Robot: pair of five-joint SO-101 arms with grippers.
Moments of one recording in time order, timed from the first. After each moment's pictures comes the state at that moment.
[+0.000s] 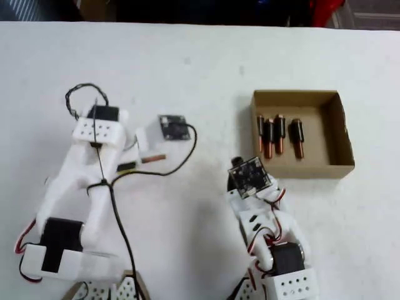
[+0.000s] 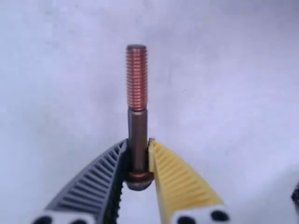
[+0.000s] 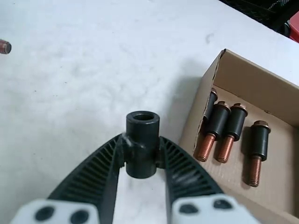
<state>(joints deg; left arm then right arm) 0.3 -2.6 22.0 79.0 -70.8 -15.6 -102.5 92.0 48.6 20.3</state>
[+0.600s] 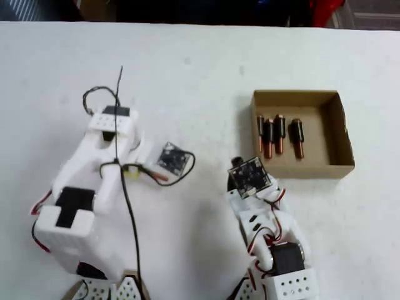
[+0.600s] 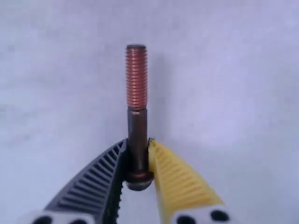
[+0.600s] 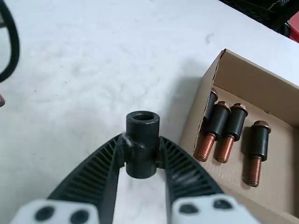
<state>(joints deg) 0.3 14.5 17.2 71.7 -102.4 -15.6 -102.5 92.0 48.6 20.3</state>
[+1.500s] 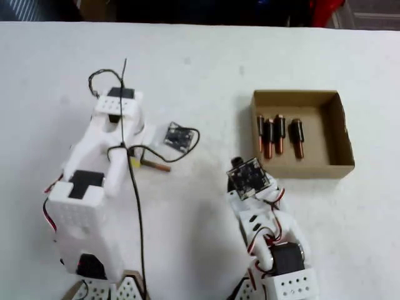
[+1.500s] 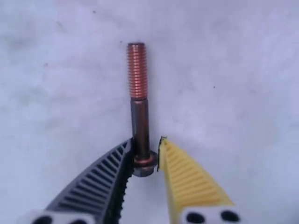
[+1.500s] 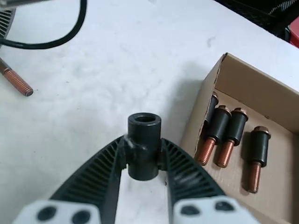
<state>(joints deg) 0.4 26.9 -1.2 81.9 -96.0 -15.6 -102.5 92.0 48.6 24.0</state>
